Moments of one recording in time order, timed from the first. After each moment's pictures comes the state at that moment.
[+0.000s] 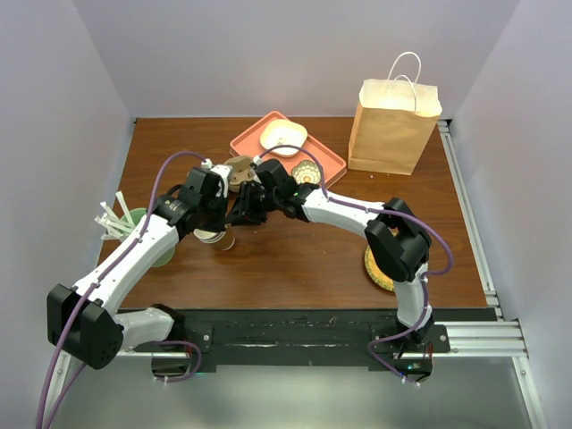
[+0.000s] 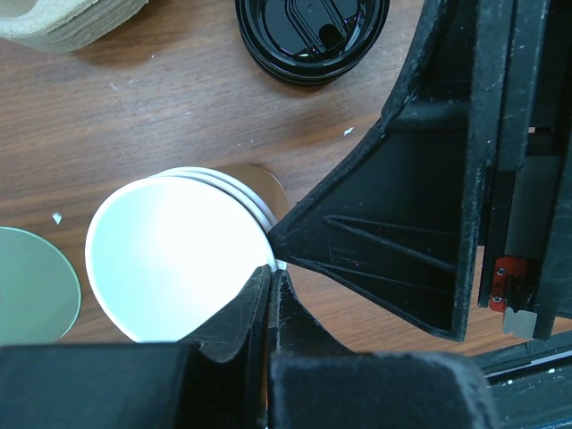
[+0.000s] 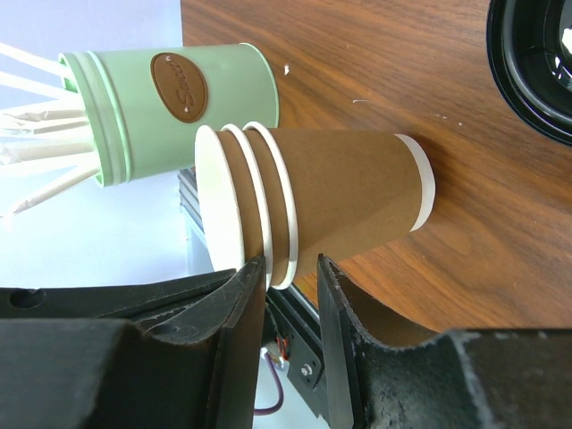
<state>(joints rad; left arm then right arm) -0.44 1.21 1.02 -0.75 -0.07 -0.23 0.84 2.01 1.50 -0.12 -0.38 1.01</state>
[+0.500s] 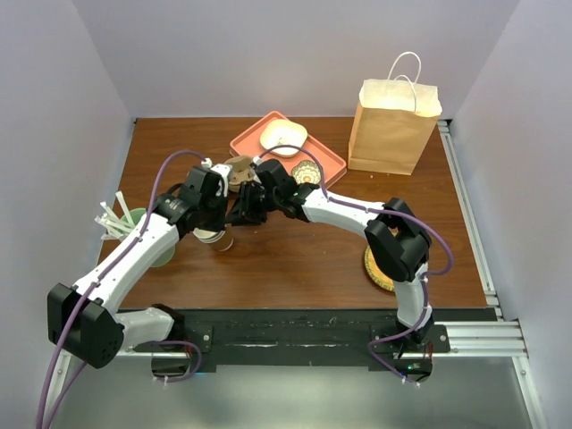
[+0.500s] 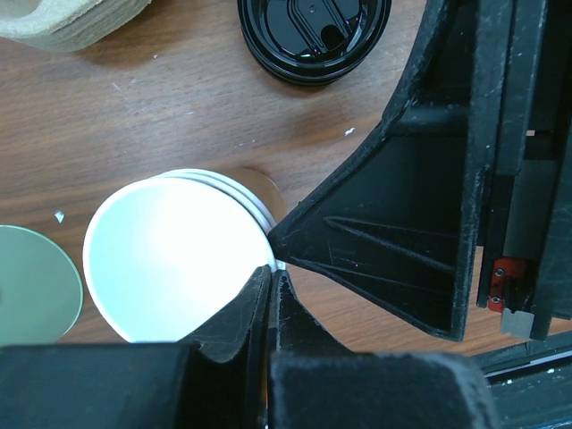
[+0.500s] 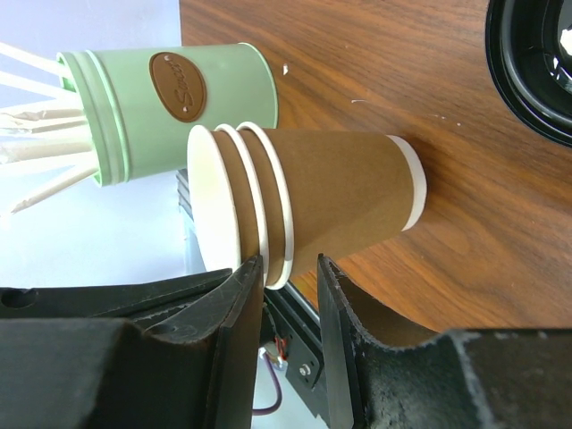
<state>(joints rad) -0.44 1.22 1.03 -0.76 -0.08 -0.23 0.84 2.01 1.50 -0.12 -0.38 1.01</state>
